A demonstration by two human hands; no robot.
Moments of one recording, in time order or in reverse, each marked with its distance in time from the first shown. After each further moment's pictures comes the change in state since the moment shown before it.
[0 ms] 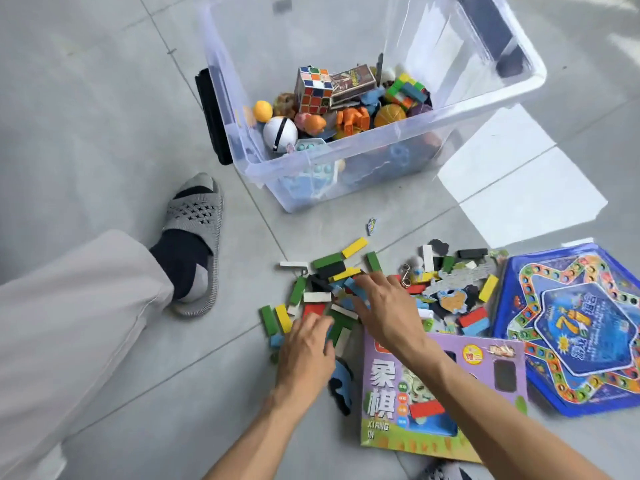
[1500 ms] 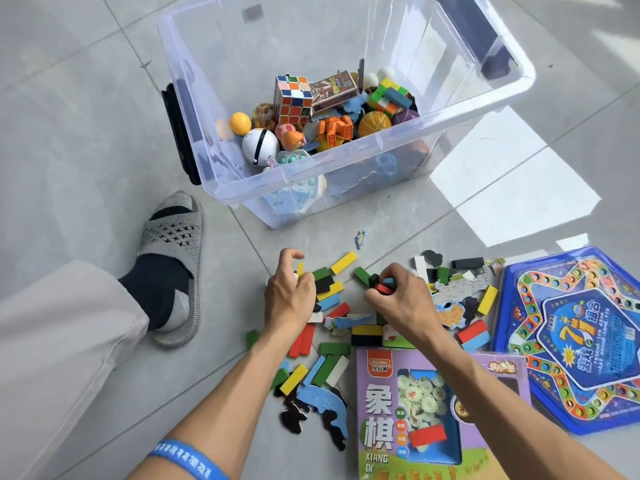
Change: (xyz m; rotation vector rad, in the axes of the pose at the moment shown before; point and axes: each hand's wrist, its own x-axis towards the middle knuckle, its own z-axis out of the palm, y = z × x) left_hand 0.111 0.023 -0.046 -0.435 0.093 -0.332; right_hand 0.028 0.036 -0.028 0.576 0.022 0.394
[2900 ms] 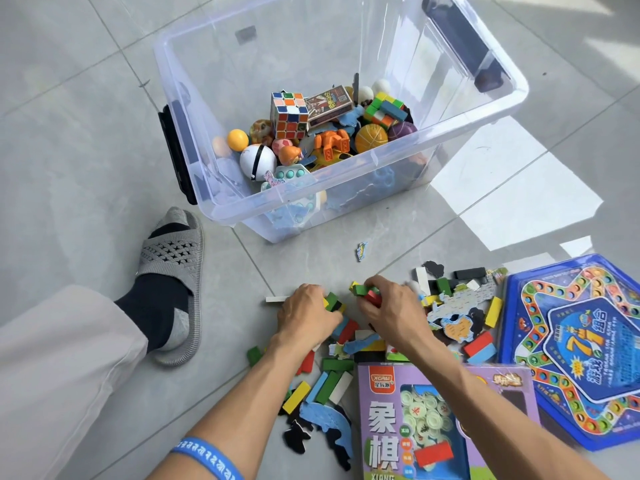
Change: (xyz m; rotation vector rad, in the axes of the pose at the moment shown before) left_hand 0.015 0.002 0.022 0.549 -0.216 0.097; right_hand 0.013 -0.005 0.016 -0.233 0.005 -0.121
